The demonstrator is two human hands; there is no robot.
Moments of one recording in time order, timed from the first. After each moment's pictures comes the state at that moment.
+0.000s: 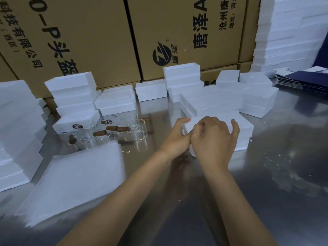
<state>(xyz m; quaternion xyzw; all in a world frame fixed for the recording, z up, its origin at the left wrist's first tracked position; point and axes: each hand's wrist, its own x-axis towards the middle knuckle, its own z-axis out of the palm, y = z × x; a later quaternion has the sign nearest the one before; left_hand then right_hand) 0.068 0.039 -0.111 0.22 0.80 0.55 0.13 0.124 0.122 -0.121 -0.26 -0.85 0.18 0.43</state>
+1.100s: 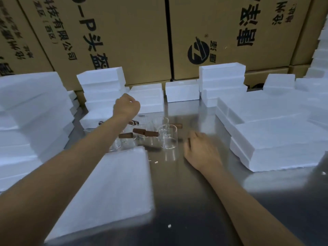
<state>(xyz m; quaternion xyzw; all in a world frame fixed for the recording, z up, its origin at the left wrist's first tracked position) -0.124 -0.121 -0.056 -0.04 0.91 0.40 -0.14 -0.009 0.080 -0.167 -0.04 -0.97 0.18 0.18</state>
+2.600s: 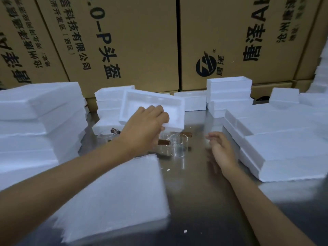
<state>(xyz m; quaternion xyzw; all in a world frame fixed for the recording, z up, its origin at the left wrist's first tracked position) -0.035 -0.140 -0.046 0.39 0.87 -0.01 -0.31 -0.019 0.099 -0.160 -0.15 -0.74 0.62 0.22</state>
